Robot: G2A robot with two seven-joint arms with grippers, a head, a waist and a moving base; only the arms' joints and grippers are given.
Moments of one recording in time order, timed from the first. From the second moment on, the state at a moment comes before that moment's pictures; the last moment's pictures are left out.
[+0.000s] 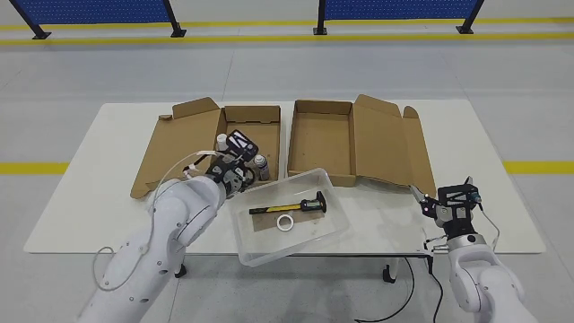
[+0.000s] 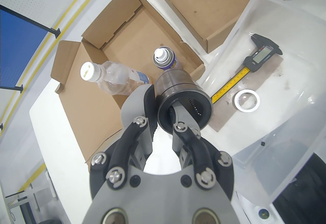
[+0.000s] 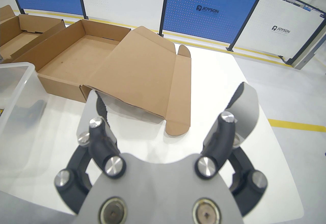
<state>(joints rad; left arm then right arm) 1.15 -1.10 -1.15 -1.88 1.29 -0.17 -1.04 -1.73 -1.15 1.60 -1.80 -1.33 0.00 0.00</state>
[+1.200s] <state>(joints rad) 0.85 -1.21 -0.92 -1.45 1.32 -0.06 -1.14 -1.73 -1.15 1.60 -1.80 -1.33 0.00 0.00</state>
